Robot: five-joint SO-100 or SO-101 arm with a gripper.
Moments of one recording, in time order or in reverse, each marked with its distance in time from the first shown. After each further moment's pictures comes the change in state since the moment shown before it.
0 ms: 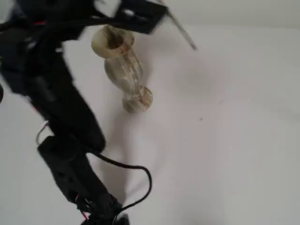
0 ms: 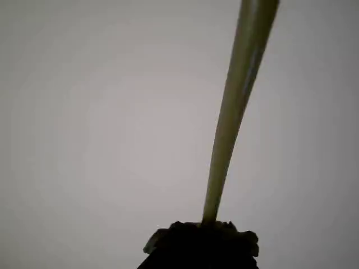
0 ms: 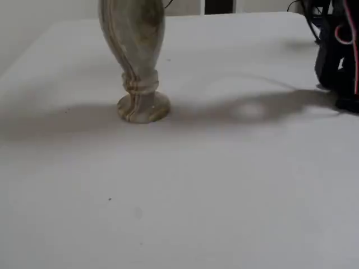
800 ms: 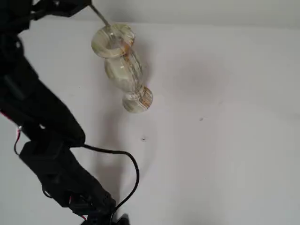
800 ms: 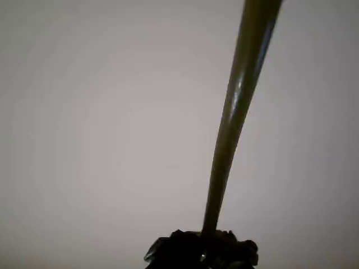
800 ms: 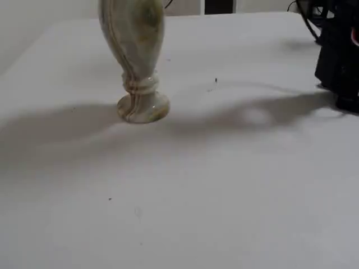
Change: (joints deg) arm -14.9 -1.9 0.4 -11.6 24.2
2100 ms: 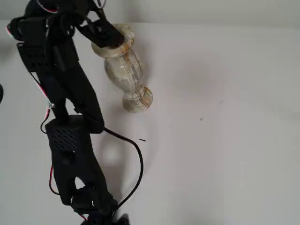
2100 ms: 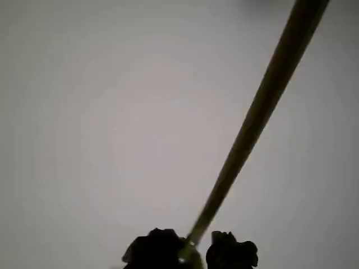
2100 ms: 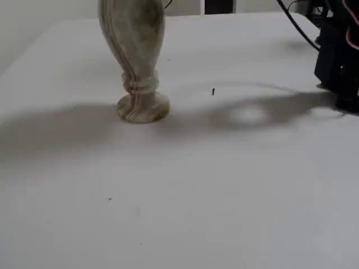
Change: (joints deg) arm 6.5 -19.1 -6.8 12.5 8.0
